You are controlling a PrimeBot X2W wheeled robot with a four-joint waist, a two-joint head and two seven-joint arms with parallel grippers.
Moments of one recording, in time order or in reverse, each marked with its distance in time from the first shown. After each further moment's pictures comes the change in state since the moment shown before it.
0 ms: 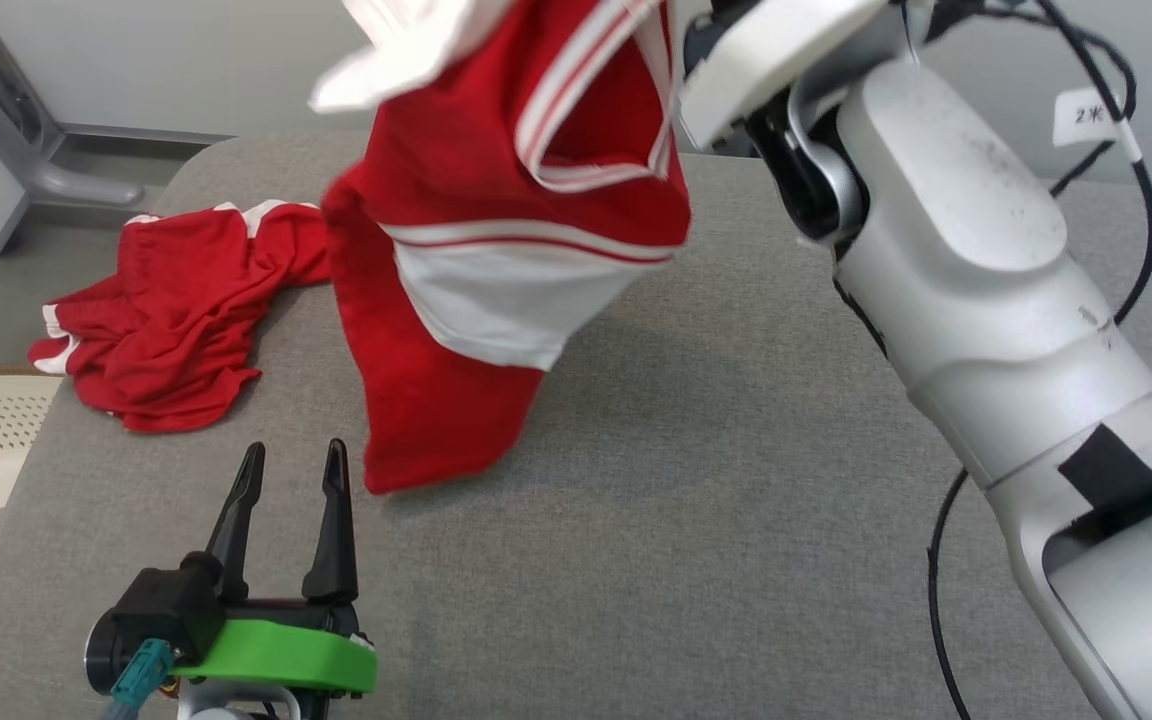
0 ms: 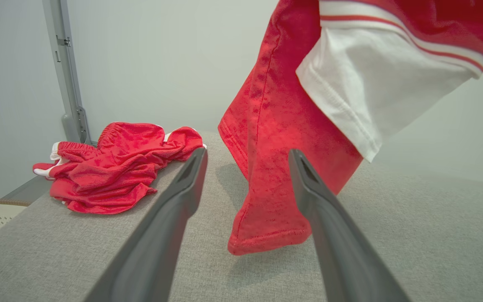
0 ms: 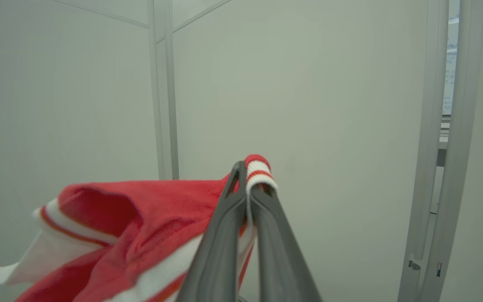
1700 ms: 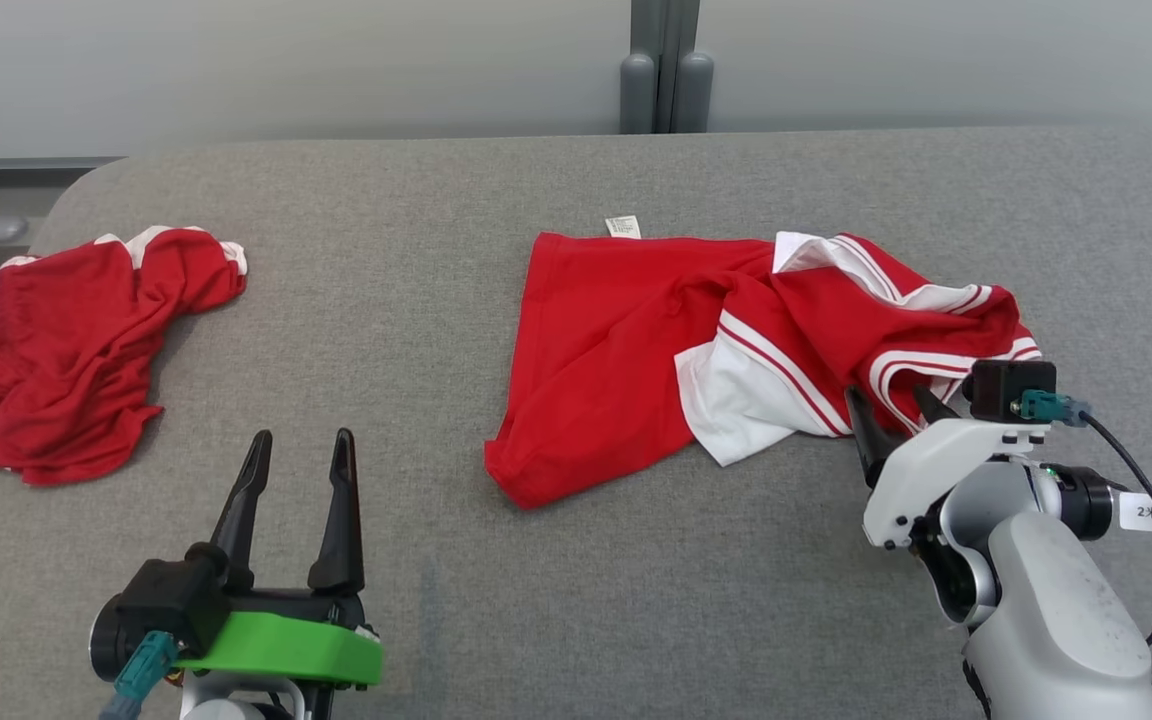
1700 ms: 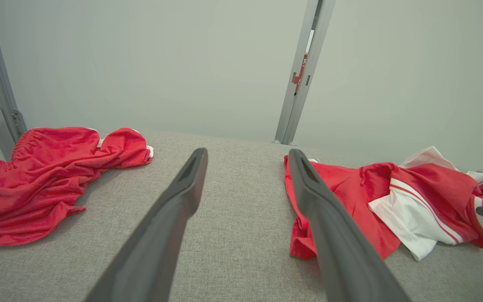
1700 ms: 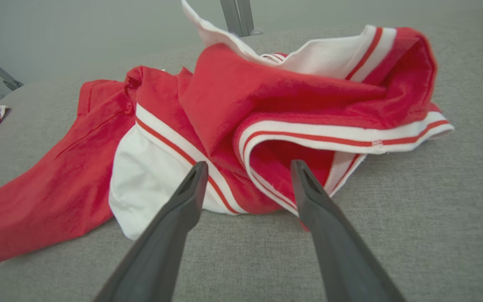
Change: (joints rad) left arm -0.007 -0.001 -0.012 -0.013 0.001 -0.004 0.000; right arm 0.817 -0.017 -0.503 -0.244 -0.275 0.000 0.376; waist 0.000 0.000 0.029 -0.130
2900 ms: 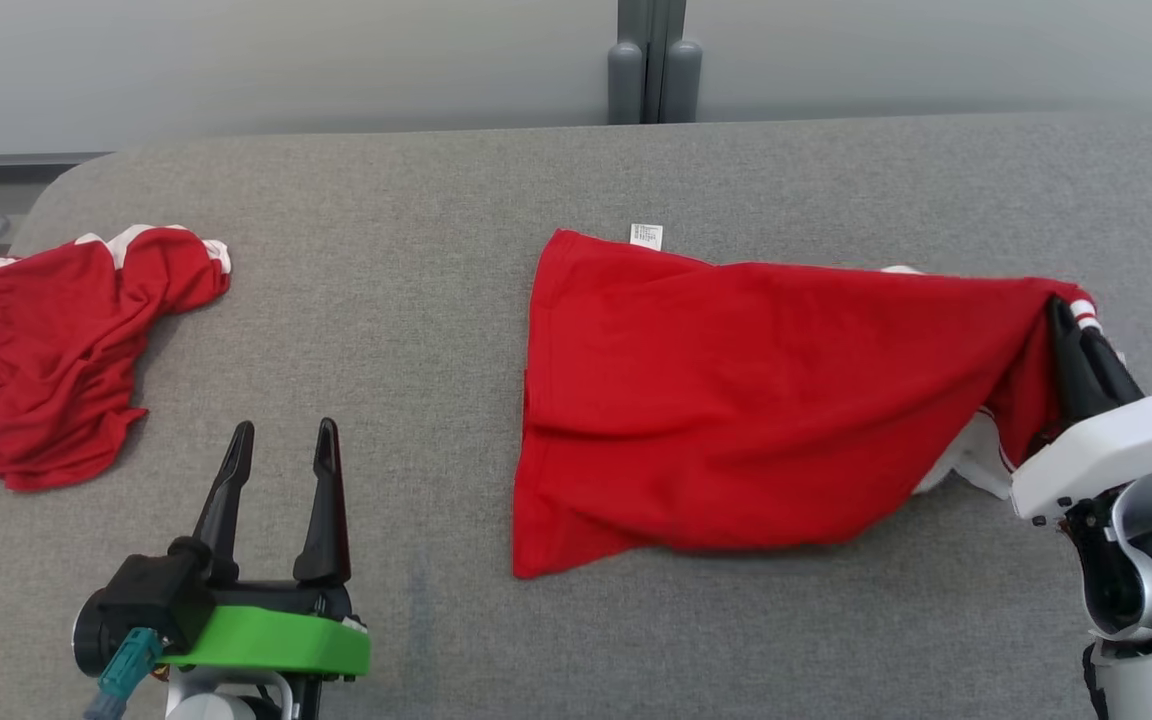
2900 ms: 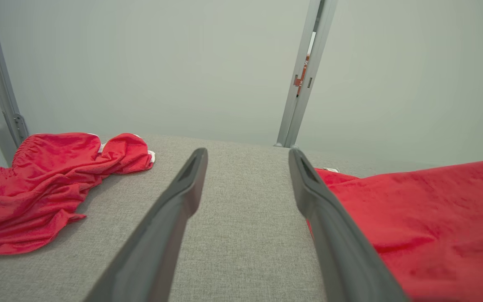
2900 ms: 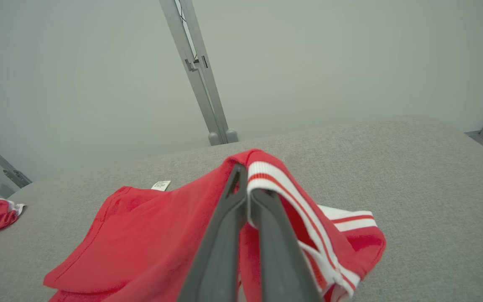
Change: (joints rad) left arm -0.006 0.000 0.023 -0.015 0.008 0.001 0.000; right arm 0.205 0.009 -0.206 -0.659 -0.001 0.000 0.163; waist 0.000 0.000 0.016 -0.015
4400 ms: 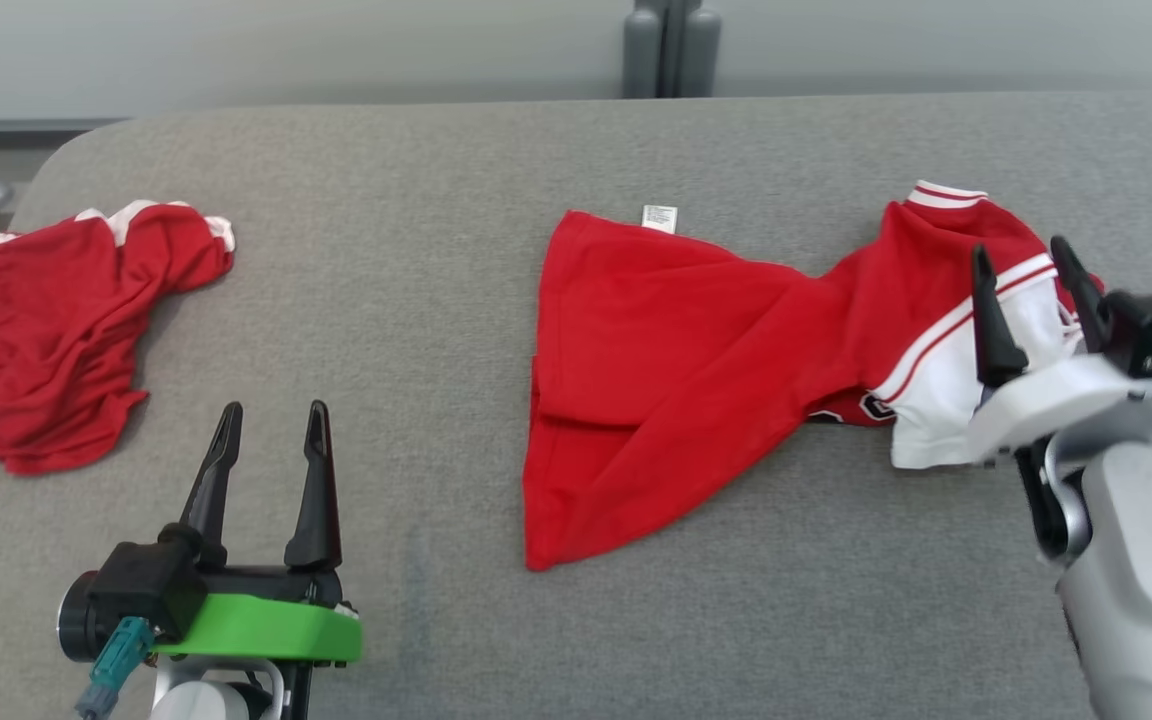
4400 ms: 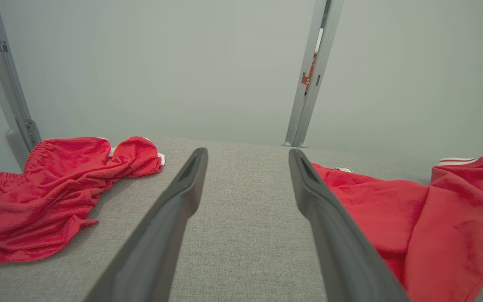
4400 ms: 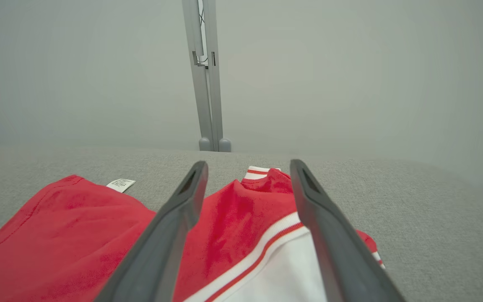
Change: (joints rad) left arm -0.022 0.000 0.016 -0.011 0.029 -0.004 0.000; right arm -0.310 -0.169 0.206 0.680 -0.061 0.000 -0.526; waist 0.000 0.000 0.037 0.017
